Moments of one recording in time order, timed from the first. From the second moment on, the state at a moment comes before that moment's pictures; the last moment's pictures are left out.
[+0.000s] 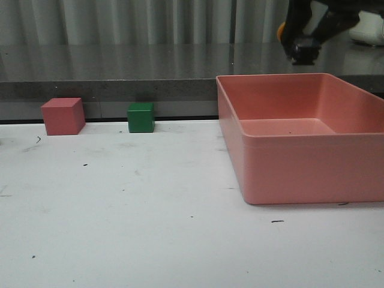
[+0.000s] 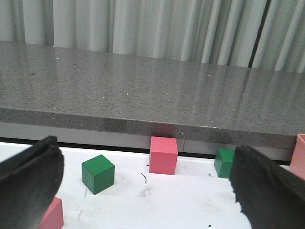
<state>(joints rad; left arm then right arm) 0.00 0.42 -0.41 -0.04 0.11 -0.06 0.22 1.69 -1.50 0.14 0.70 0.20</state>
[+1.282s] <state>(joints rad) 0.00 0.42 -0.41 -0.04 0.11 -0.06 0.73 2.07 -1.69 0.37 0.61 0.34</state>
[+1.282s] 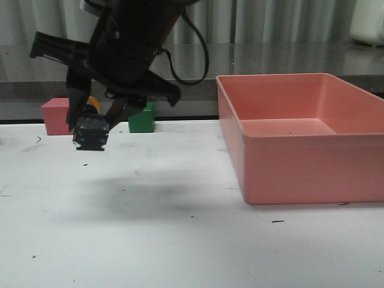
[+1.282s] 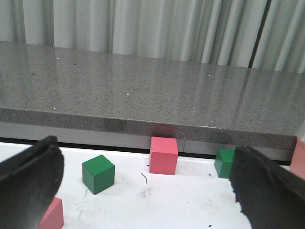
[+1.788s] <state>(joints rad) 0.00 0.42 -0.41 -0.04 0.11 -0.06 0.72 2.16 -1.69 0.38 0.54 0.48</state>
